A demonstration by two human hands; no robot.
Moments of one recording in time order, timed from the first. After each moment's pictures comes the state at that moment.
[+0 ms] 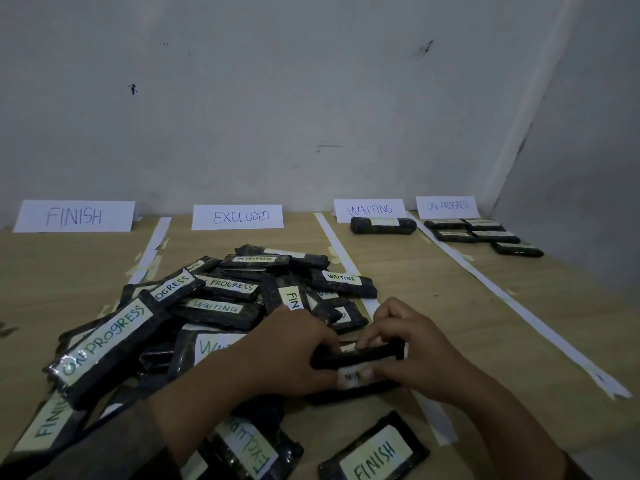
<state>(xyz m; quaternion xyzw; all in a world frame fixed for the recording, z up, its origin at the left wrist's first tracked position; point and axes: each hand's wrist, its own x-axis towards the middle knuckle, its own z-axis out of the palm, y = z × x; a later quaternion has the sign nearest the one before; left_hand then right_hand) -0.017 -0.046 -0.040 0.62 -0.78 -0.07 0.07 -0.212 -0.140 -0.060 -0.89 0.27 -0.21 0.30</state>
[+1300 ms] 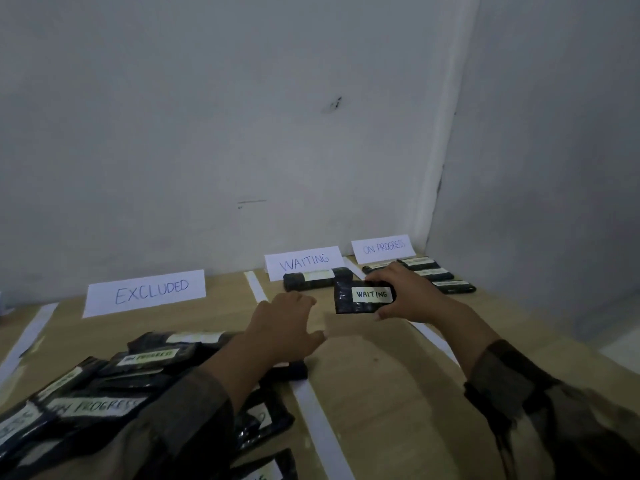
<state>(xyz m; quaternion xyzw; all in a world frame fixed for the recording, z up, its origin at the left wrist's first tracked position) -0.054 -0.228 -0.014 0.70 -0.71 -0.01 0.07 -0.265 -0.360 -0.008 -0.88 0.45 -0.15 0.07</state>
